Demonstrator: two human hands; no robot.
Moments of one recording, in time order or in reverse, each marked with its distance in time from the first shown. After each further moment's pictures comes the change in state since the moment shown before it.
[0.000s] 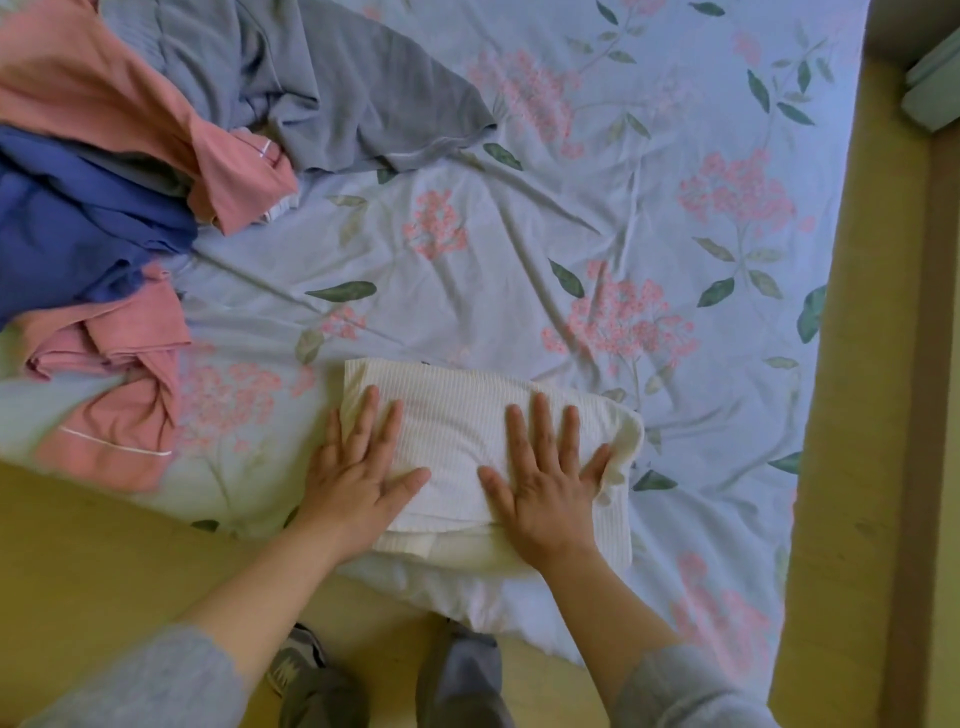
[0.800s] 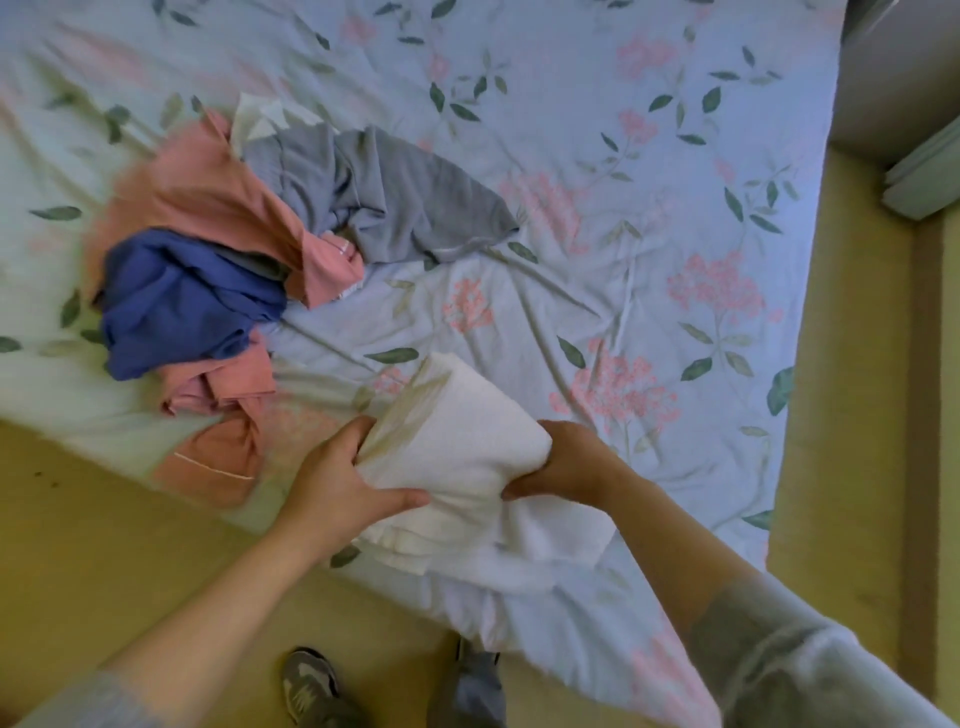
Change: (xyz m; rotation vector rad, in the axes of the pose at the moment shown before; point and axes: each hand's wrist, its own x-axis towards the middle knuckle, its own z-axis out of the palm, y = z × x) left_hand -0.032 0.028 -0.050 -0.605 0.288 0.013; right_hand 0.044 0.017 -0.100 0.391 -0.393 -0.006
